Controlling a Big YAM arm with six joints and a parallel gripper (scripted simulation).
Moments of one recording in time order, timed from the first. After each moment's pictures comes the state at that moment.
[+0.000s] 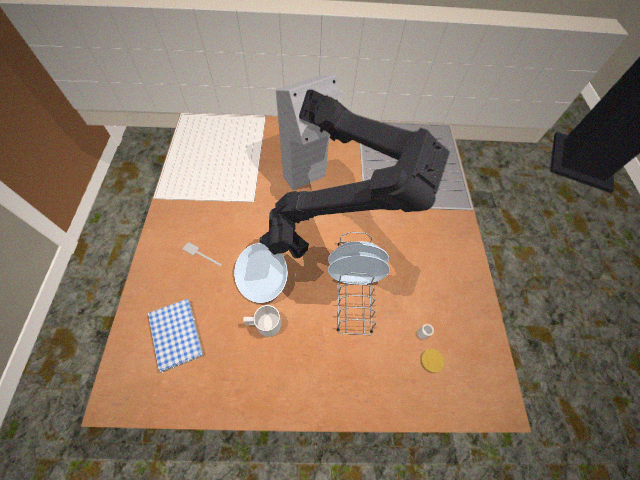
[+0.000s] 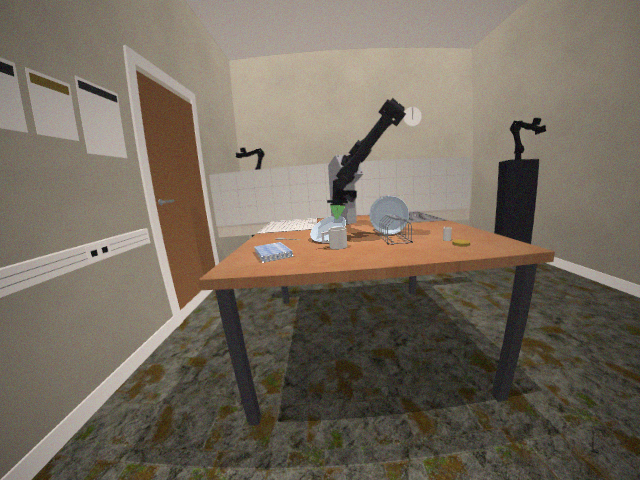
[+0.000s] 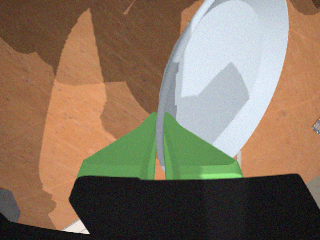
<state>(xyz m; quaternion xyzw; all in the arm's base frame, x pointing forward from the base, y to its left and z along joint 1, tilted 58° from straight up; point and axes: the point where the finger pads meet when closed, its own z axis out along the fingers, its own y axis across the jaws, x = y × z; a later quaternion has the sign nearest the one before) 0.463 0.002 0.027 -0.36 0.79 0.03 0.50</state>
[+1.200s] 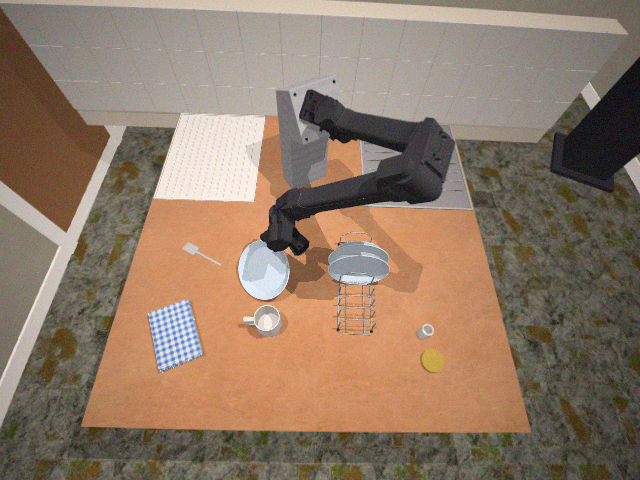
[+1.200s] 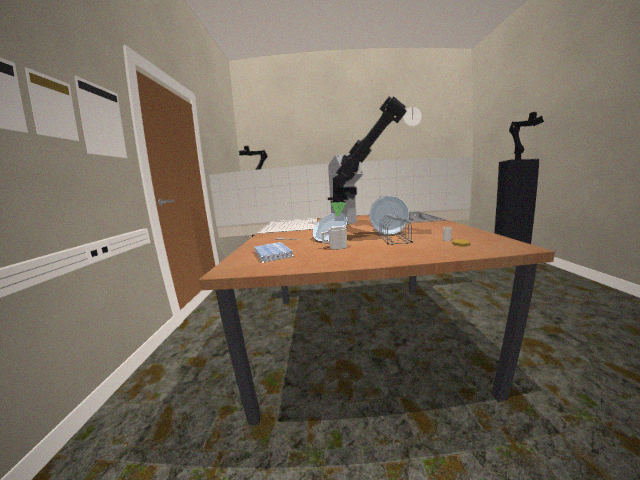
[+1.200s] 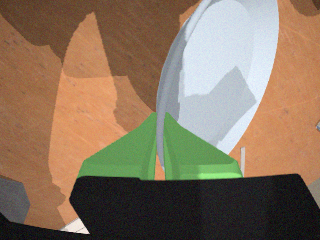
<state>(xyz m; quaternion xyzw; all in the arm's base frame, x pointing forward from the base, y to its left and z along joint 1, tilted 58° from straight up) 0.448 -0.001 0.035 -0.36 0.79 0.05 0.50</state>
